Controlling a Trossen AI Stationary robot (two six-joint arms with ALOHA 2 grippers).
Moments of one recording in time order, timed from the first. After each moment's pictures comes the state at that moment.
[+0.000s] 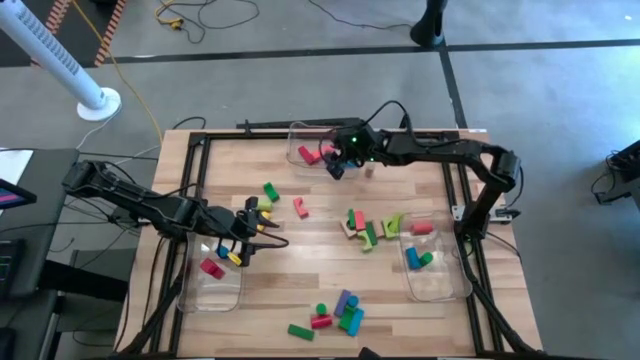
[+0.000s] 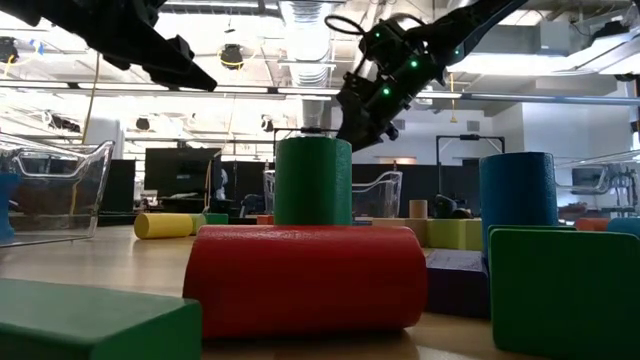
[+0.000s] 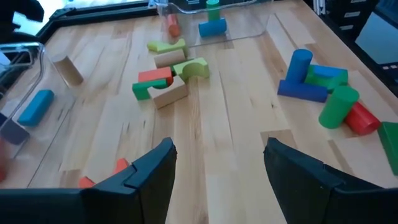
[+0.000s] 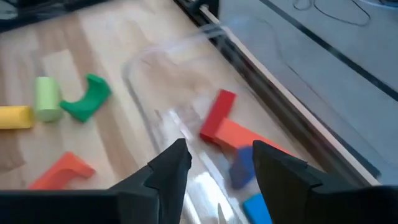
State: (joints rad) left arm -0.28 0.95 0.57 -0.06 -0.26 -0.02; right arm -0.43 1.72 1.20 -0.10 0.09 0.05
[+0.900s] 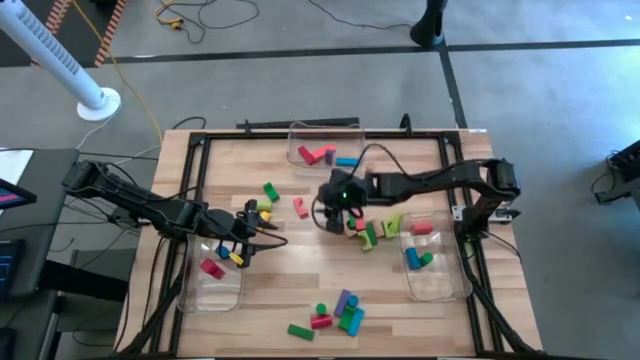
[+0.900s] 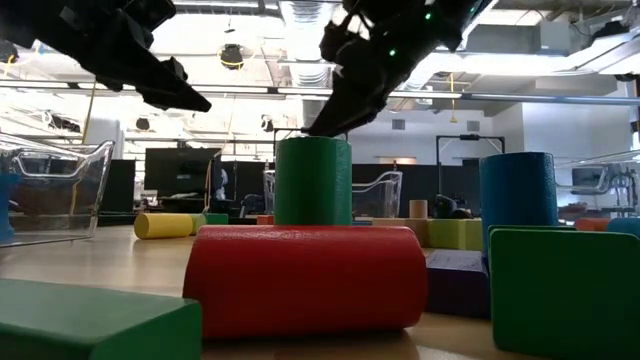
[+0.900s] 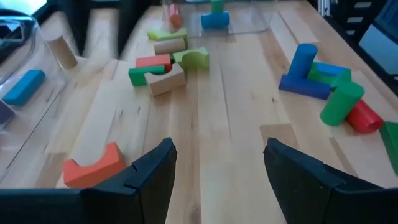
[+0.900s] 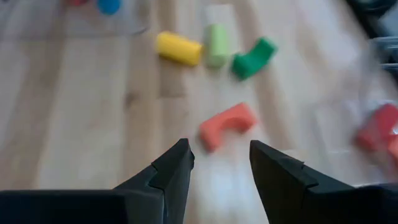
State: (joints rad) left arm -0.28 0.95 0.47 0.06 -0.26 -0.08; right arm -0.04 1.72 1.20 -0.20 0.09 -0.03
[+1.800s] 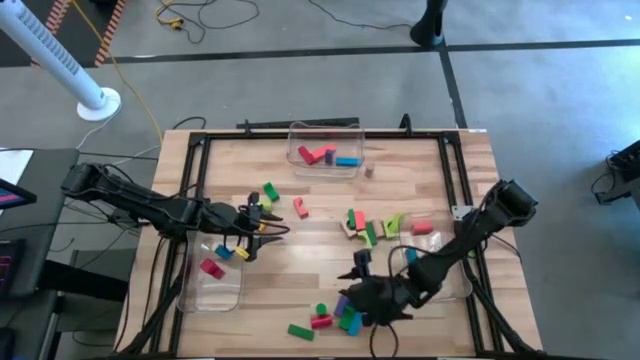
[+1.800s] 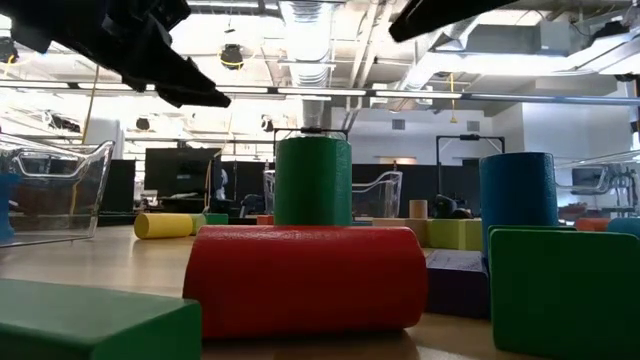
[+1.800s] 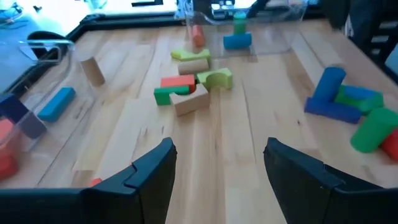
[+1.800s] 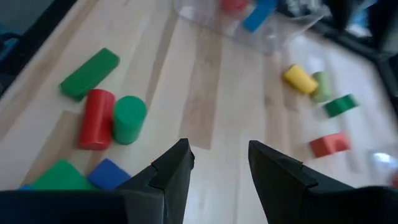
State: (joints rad) left arm -0.21 0.99 0.47 0.16 -0.28 -0.03; right arm 0.64 1.72 1.20 -0.28 0.65 0.08
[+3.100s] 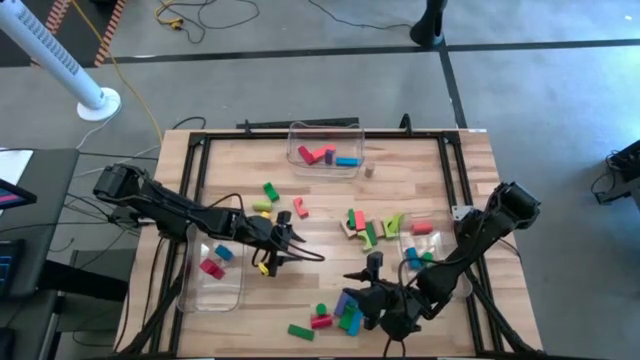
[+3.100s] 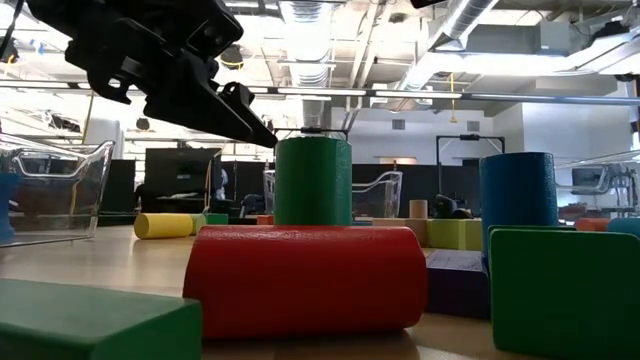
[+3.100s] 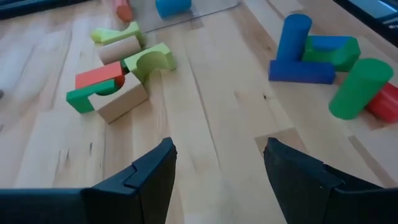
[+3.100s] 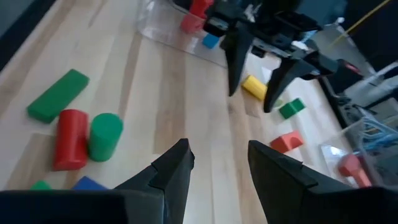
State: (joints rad) left arm -0.21 1.43 0.63 0.30 -0.08 0.12; right arm 0.74 1.72 1.20 -0.28 0.89 0.15
